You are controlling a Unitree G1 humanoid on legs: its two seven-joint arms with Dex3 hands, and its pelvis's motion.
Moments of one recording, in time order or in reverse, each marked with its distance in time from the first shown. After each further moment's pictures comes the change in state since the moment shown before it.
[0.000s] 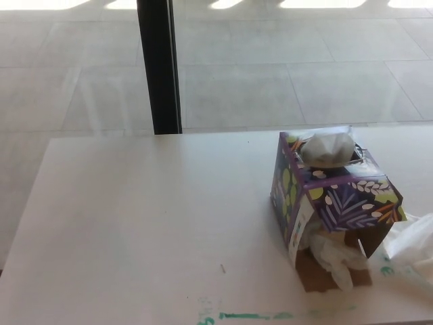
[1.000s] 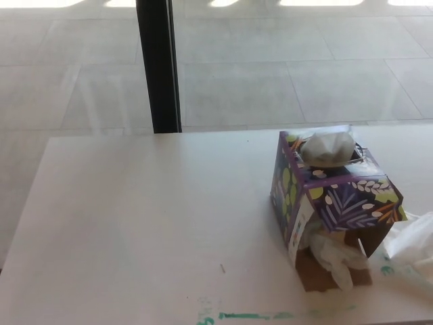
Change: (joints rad) left_arm 0.030 0.001 -0.050 -0.044 0.023 -0.003 0.000; right_arm -0.010 -0.147 0.165 -0.315 -0.377 0.147 0.039
